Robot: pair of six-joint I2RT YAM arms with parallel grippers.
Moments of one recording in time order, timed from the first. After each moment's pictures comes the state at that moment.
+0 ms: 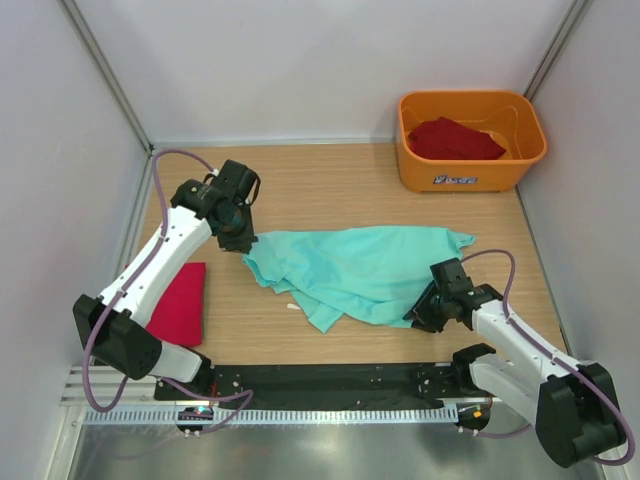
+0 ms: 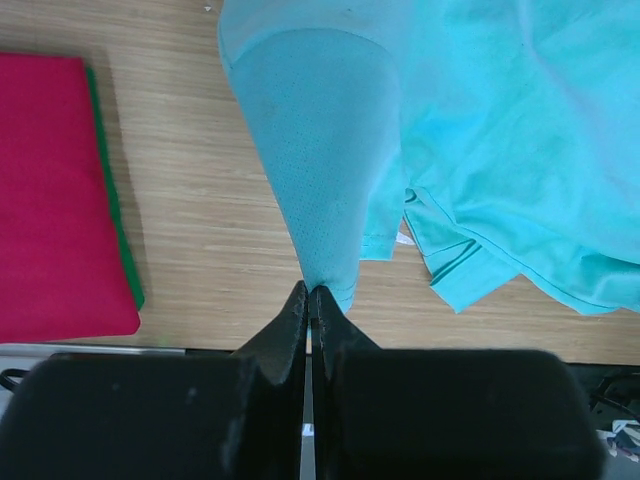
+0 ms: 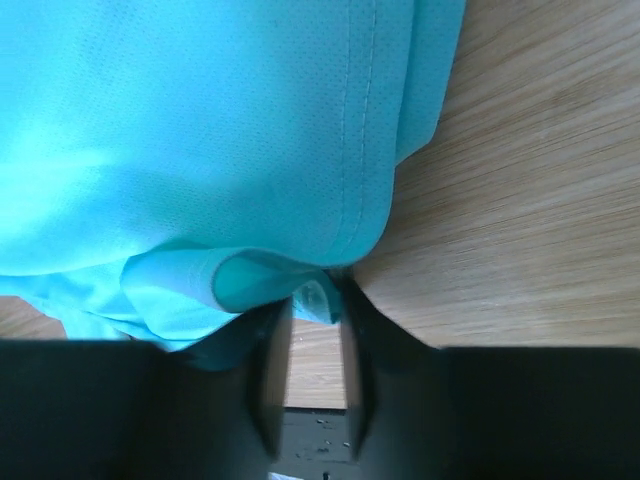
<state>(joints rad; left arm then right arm) -0.45 1.43 1.44 -1.21 -0.15 -0.57 0.31 0.93 0.38 -0.63 -0.12 1.02</state>
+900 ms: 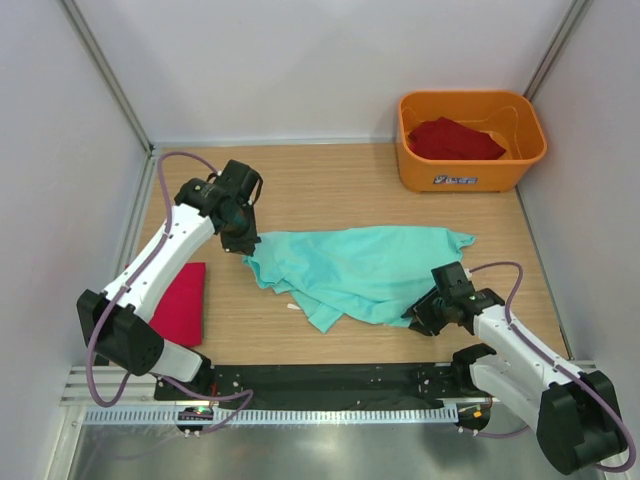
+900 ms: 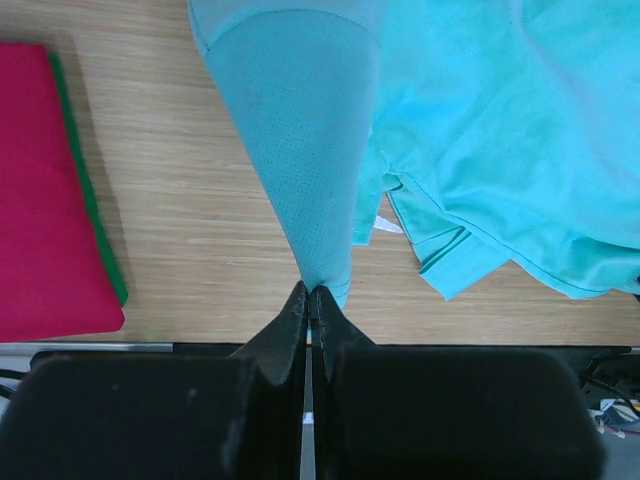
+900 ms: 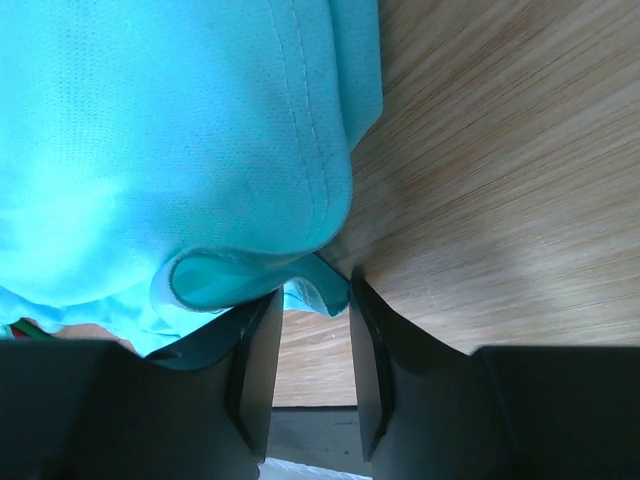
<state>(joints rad) -0.45 1.45 1.44 -1.21 -0.09 -0.57 0.31 0.89 0.36 -0.64 -0.12 1.22</state>
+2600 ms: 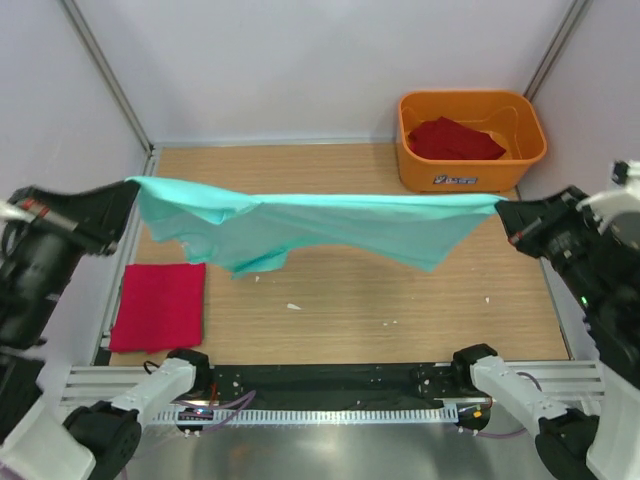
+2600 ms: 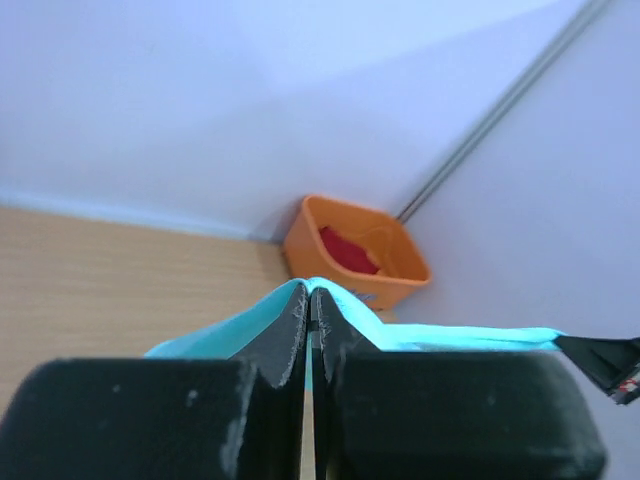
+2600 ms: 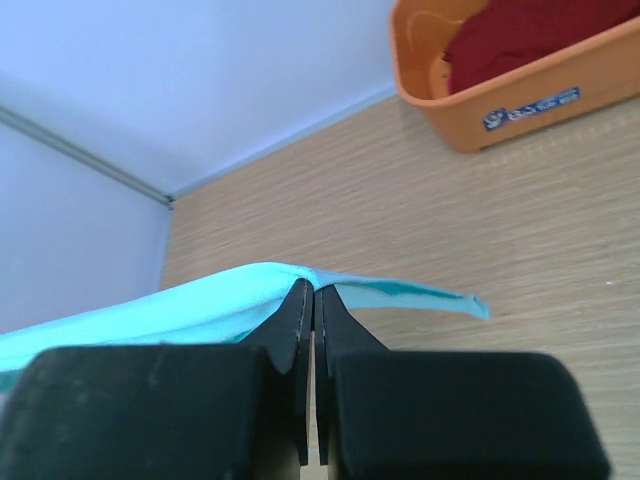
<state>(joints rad) -0.25 1.00 2.15 -1.09 0.01 -0.55 0.28 0.92 1.83 -1.16 0.19 0.63</state>
